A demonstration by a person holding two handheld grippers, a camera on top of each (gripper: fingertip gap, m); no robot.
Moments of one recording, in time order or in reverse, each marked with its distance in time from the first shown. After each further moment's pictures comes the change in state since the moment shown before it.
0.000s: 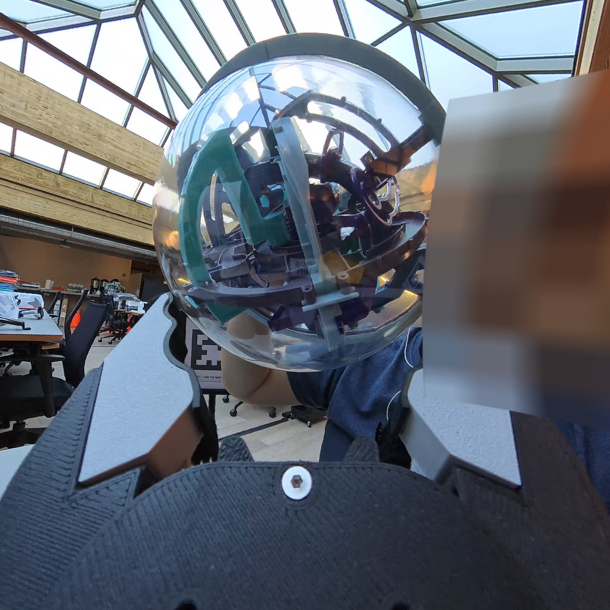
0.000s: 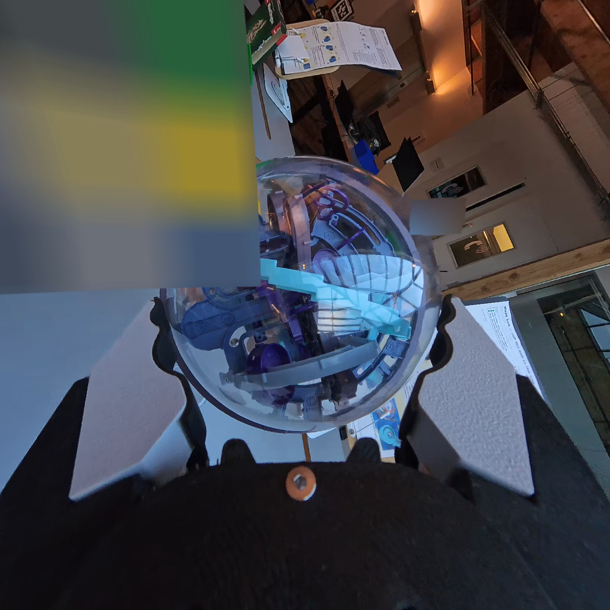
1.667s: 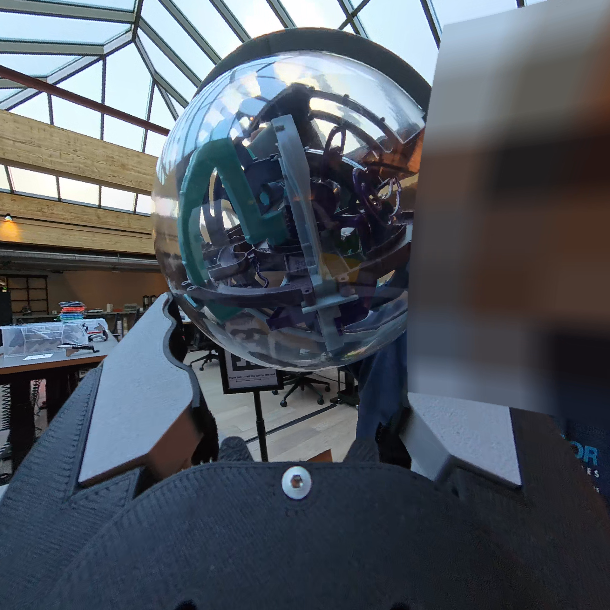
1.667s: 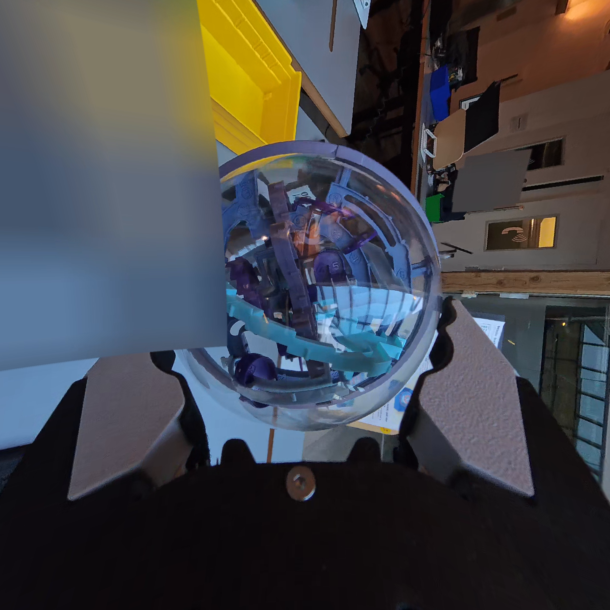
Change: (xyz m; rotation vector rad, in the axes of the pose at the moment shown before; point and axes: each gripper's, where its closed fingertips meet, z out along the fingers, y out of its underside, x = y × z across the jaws) left arm 0.025 -0.015 -0.001 -0.054 -0.035 0.215; right arm -0.002 -0.028 0.014 -0.260 -0.175 -0.227
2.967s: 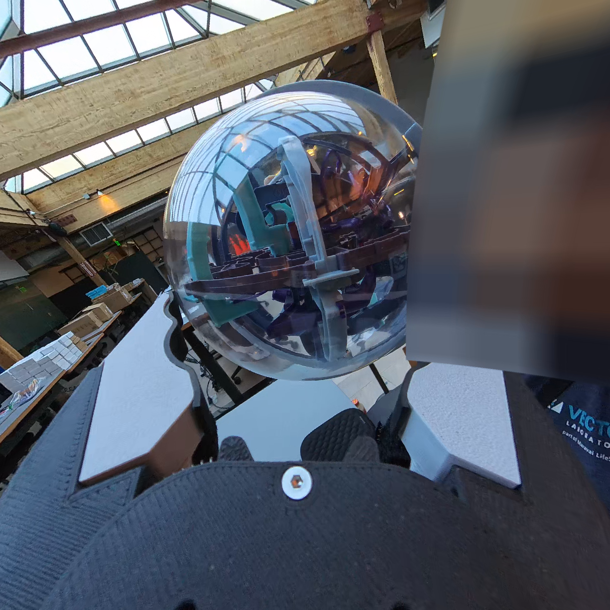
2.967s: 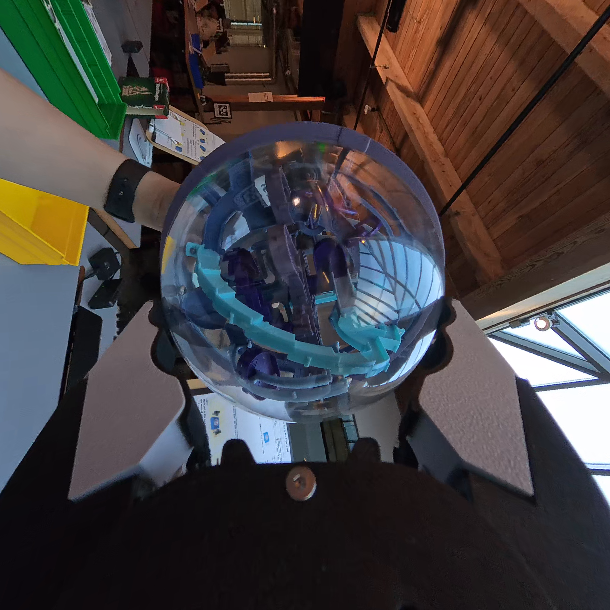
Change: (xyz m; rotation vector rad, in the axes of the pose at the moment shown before) left arm 0.068 -0.106 0.117 -0.501 -0.105 0.457; right arm 0.056 -0.079 -0.130 0.372 0.696 -0.304
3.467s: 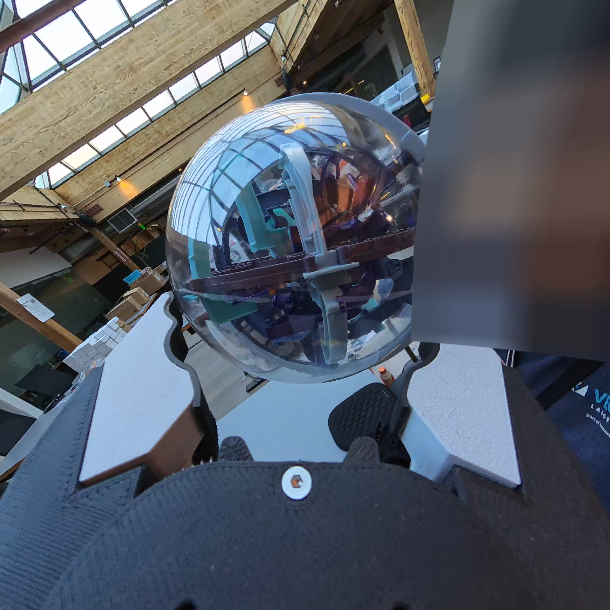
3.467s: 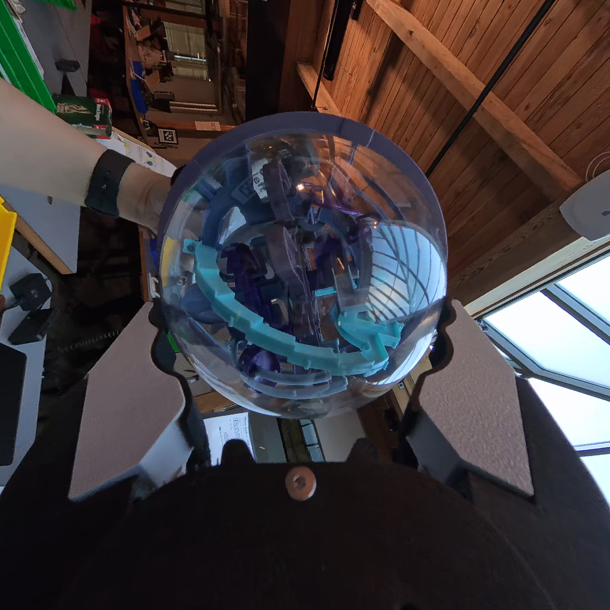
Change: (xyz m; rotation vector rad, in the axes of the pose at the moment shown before) left arm 0.006 -0.018 0.007 -0.129 -0.038 0.118; right arm 0.011 -0.008 -0.006 0.085 0.174 -0.047
